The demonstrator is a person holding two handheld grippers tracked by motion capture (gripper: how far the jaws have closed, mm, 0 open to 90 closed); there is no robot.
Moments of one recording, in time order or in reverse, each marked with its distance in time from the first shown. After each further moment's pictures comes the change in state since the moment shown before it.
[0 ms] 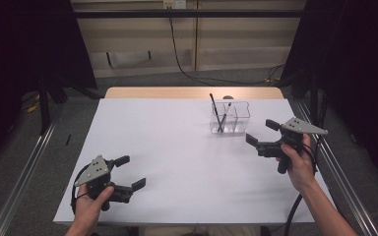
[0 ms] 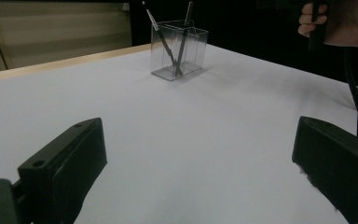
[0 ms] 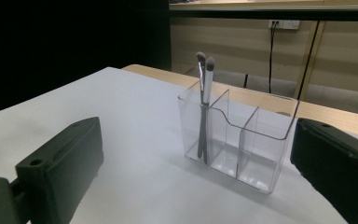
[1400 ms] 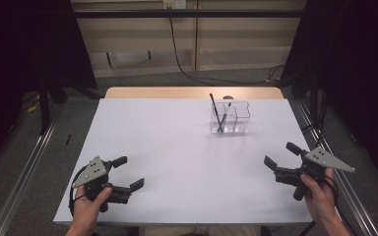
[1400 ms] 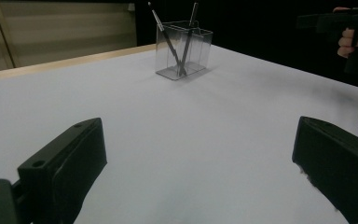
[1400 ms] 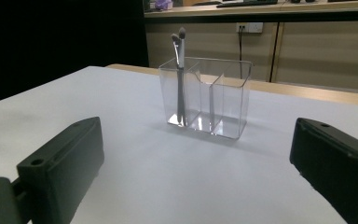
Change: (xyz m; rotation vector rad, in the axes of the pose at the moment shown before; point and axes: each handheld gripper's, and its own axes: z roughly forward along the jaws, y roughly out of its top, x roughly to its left) left arm -0.001 -0.001 -0.005 -0.003 0.023 -0.014; right arm 0.010 -0.049 -0.068 -0.050 -0.114 0.025
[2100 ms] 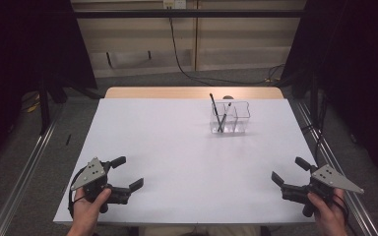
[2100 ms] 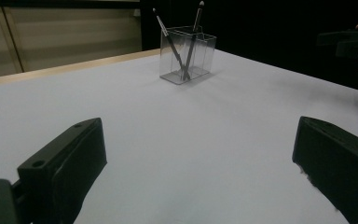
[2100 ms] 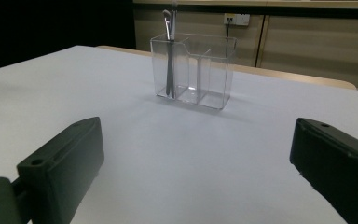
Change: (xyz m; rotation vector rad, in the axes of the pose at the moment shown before) left arm -0.003 -0.001 -0.002 -0.017 0.025 0.004; right arm 0.004 -0.024 -0.032 0.025 -0.056 -0.051
